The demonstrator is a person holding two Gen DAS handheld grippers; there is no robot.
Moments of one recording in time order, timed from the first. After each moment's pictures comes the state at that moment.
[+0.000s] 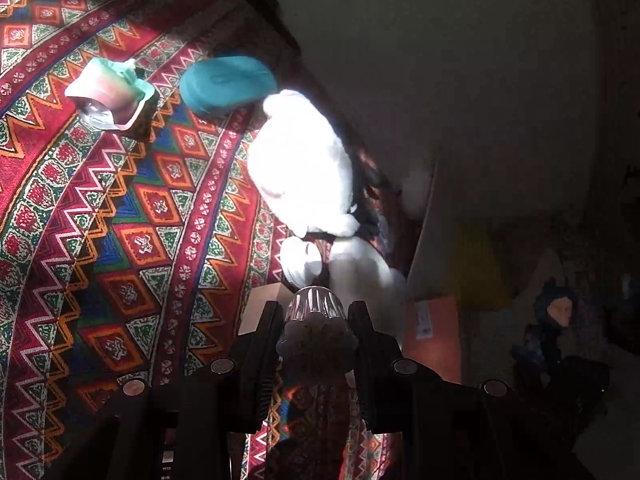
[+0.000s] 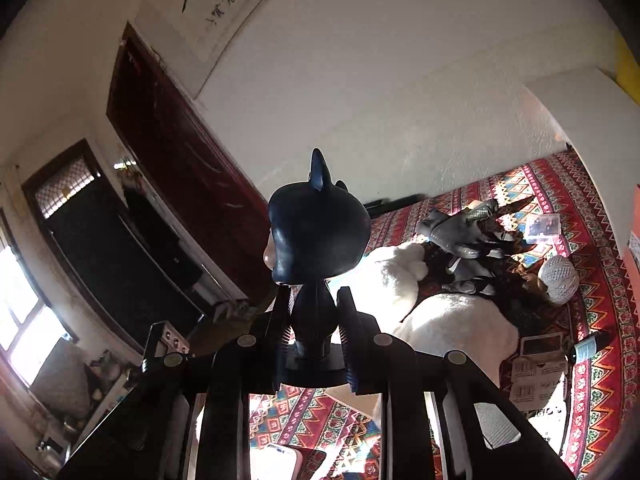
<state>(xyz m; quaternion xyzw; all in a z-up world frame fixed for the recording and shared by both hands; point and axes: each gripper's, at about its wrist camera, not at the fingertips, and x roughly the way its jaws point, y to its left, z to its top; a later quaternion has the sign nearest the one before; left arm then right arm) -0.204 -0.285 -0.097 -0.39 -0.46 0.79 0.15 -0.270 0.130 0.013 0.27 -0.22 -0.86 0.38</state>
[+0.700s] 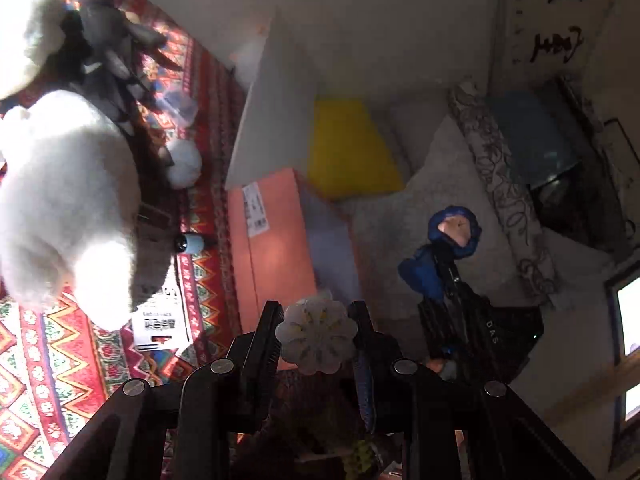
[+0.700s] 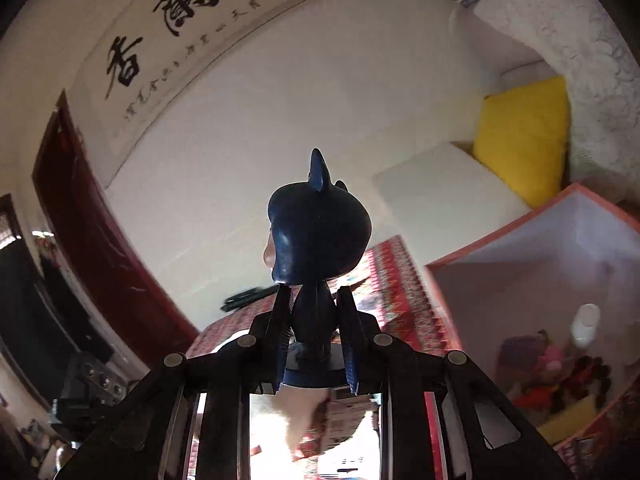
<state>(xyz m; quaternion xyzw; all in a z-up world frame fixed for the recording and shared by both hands) -0.252 -0.015 -0.035 -0.42 -0.41 0.73 0.35 -0.213 0.339 0.040 0.18 -0.23 -0.94 0.14</state>
